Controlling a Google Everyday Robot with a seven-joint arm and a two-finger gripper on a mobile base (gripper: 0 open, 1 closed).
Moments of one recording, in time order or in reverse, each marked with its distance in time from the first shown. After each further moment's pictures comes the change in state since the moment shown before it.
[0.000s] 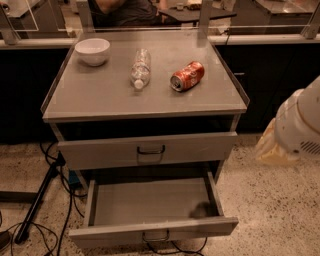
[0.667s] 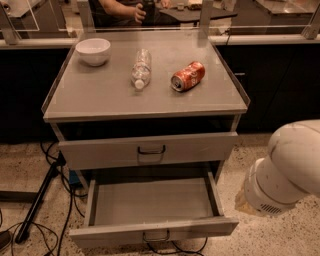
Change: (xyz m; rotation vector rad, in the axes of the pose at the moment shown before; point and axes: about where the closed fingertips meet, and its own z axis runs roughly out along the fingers) arm 0.018 0.073 0.123 -0.085 0.057 0.004
